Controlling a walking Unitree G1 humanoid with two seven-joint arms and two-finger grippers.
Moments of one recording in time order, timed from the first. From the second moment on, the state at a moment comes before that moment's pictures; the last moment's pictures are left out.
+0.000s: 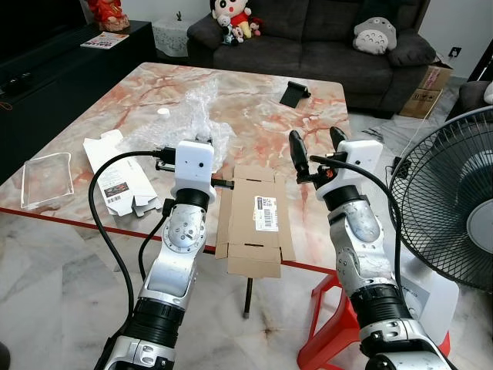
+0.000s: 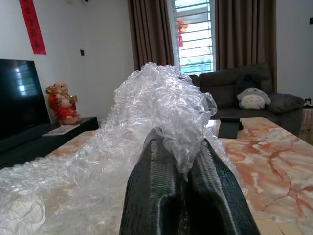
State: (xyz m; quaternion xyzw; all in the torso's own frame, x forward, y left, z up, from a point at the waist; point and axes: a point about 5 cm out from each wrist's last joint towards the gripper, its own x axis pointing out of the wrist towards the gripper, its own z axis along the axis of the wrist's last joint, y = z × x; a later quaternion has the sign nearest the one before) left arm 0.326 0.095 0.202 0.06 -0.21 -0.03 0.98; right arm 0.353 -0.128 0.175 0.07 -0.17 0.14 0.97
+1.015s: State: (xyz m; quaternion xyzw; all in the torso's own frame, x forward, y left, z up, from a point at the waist) left arm 0.326 0.096 0.204 0.06 -0.21 -0.02 0.97; right arm 0.352 -0.138 0.170 0.07 -0.15 0.12 0.98
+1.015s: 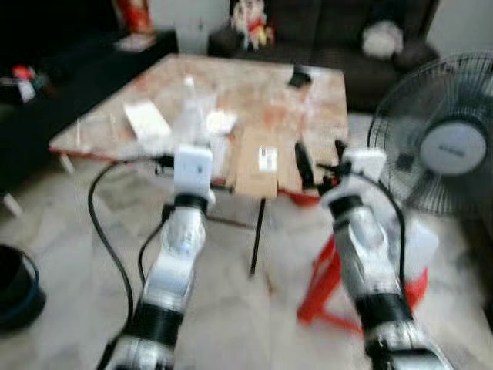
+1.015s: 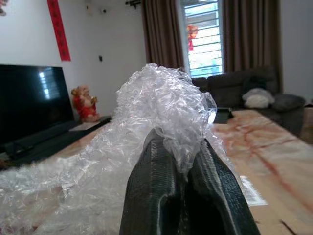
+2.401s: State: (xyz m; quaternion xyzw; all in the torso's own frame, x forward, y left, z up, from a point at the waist) left arm 0.203 0.149 -0.072 0.06 0.39 -0.03 0.92; right arm 0.211 -0.250 -0.050 0.04 0.35 -0.06 0.93
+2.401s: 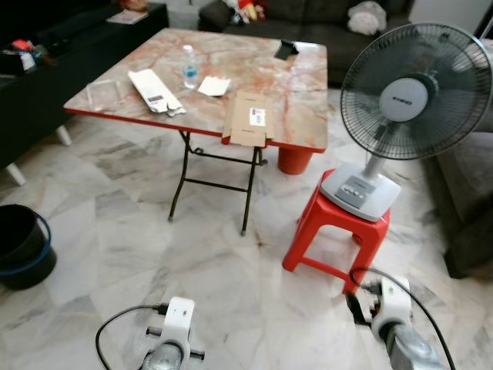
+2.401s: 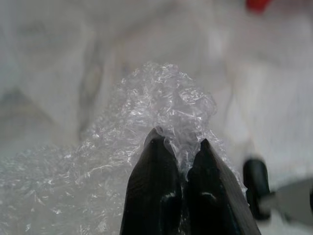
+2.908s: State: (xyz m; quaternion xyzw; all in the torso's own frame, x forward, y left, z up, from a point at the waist) left arm 0.164 0.159 -0.092 0.04 0.44 0.01 0.90; right arm 0.176 -0.256 -0.069 0.05 0.41 -0.11 0.91
